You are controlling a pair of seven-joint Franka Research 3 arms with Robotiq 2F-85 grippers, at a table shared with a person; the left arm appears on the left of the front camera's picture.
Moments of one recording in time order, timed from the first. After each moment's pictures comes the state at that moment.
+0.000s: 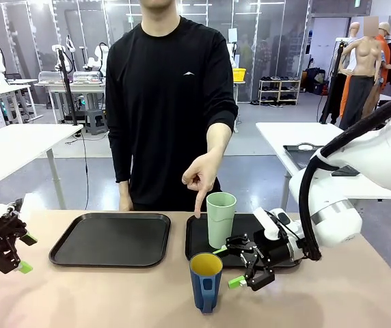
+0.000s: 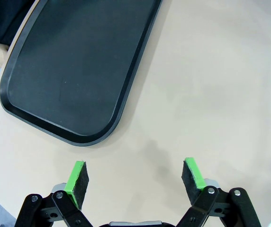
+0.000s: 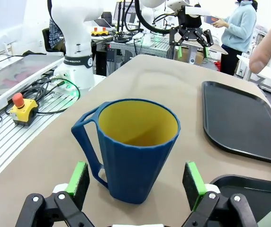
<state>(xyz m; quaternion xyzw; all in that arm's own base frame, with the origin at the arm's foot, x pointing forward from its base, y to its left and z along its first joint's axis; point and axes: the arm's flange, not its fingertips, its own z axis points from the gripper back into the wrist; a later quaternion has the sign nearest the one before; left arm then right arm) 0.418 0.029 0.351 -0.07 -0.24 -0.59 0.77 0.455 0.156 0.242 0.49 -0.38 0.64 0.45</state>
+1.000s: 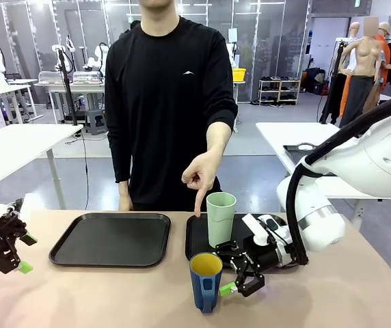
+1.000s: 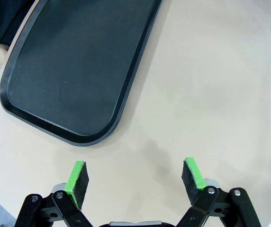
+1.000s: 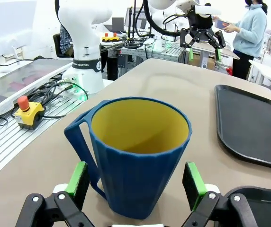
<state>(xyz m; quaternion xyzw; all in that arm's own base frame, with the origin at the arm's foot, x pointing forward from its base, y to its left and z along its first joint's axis) 0.418 0.029 0.351 -0.07 -0.24 -0.59 0.77 0.459 0.184 0.220 0.52 -0.36 0.64 0.43</state>
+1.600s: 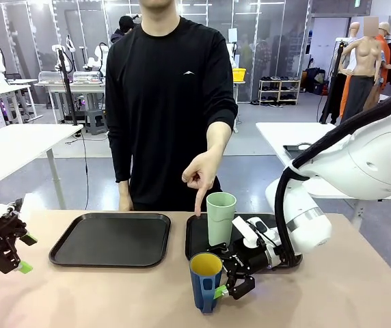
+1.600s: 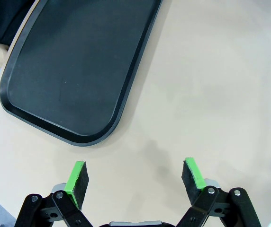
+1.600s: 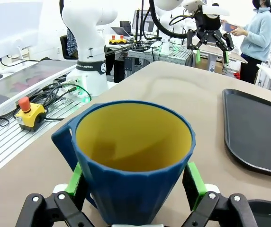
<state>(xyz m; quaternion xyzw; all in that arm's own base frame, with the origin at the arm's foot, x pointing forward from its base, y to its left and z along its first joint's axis) 0.418 0.029 0.351 -0.07 -0.24 -0.59 0.77 0.462 0.206 0.211 0.54 -0.36 0.64 0.42</state>
